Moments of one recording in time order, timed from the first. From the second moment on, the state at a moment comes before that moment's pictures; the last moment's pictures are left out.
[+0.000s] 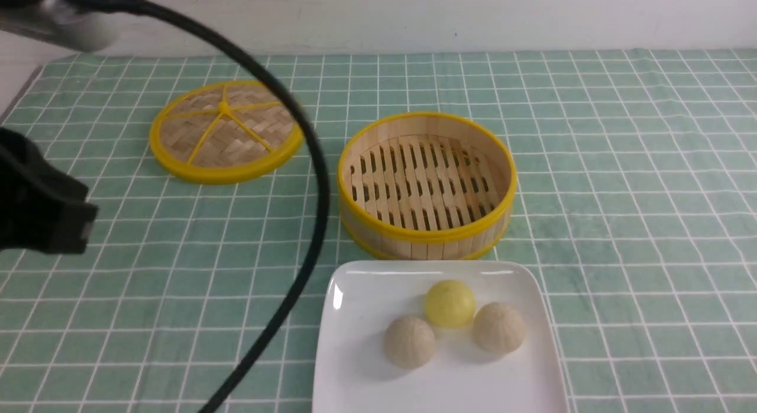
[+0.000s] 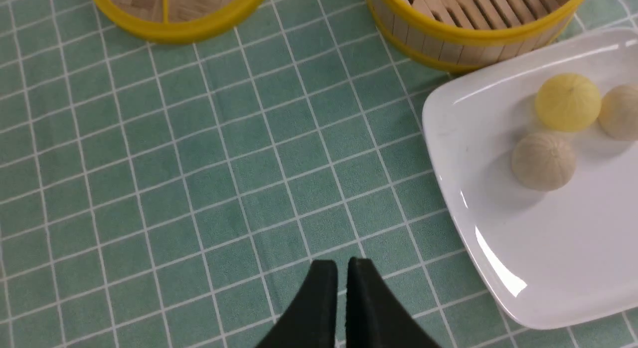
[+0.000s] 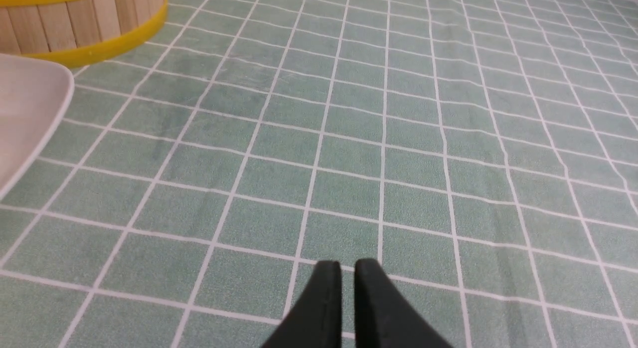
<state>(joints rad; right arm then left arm) 0.07 -0.01 0.01 -0.07 0.41 -0.05 -0.63 0.92 -1.24 0.25 1.23 -0.23</state>
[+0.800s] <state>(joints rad) 0.08 -0.01 0.01 0.00 0.40 -0.05 -0.63 0.67 -1.12 0.37 1.24 -0.42</state>
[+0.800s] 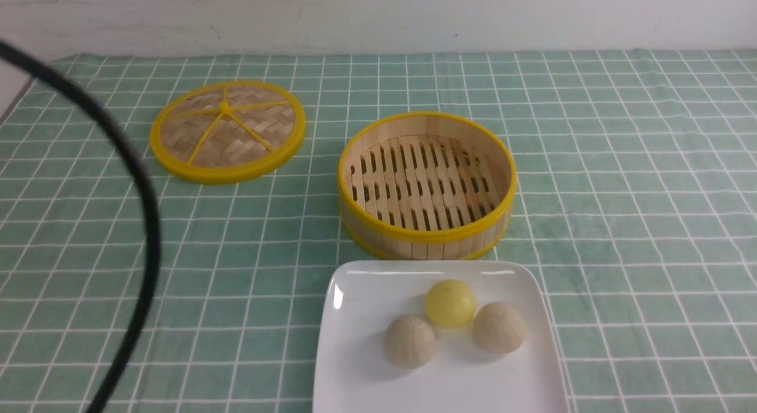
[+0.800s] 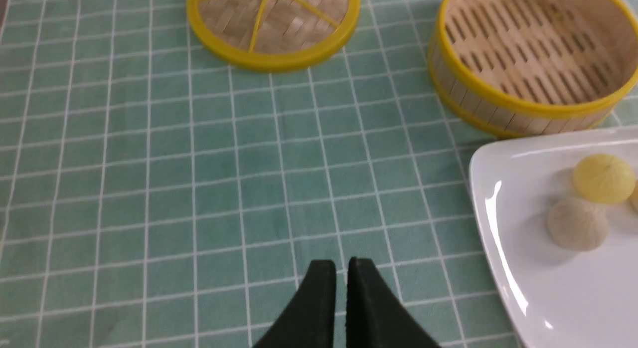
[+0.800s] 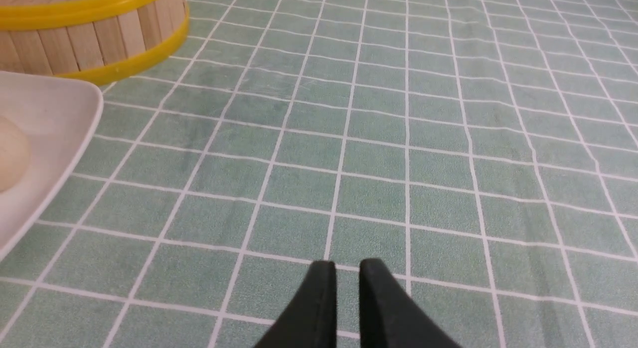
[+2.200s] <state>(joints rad) 0.08 -0.01 0.01 0.01 0.40 -0.05 -0.45 0.15 -0.15 0.21 0.36 -0.56</state>
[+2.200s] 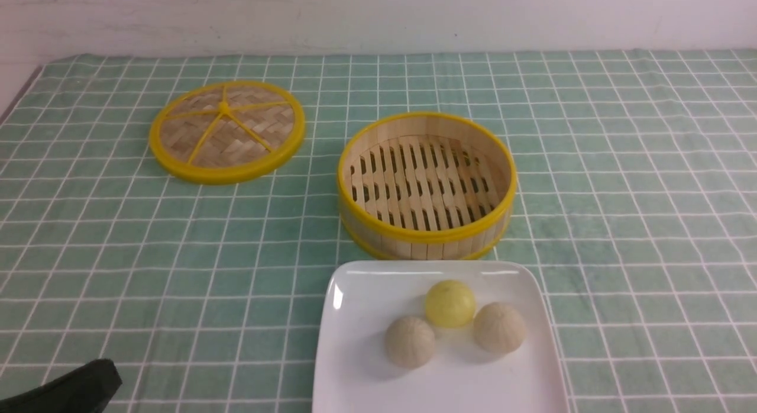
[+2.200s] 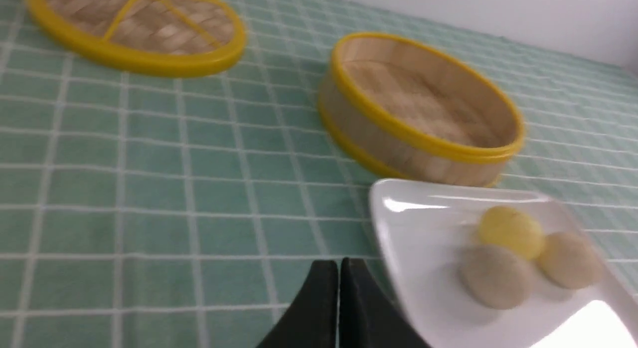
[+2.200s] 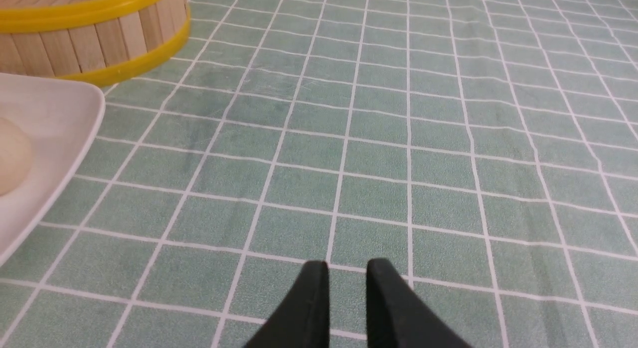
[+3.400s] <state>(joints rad) 0.08 -0.01 0.01 0.01 0.40 -0.05 -0.01 -0.01 0.02 0.17 0.38 -0.34</state>
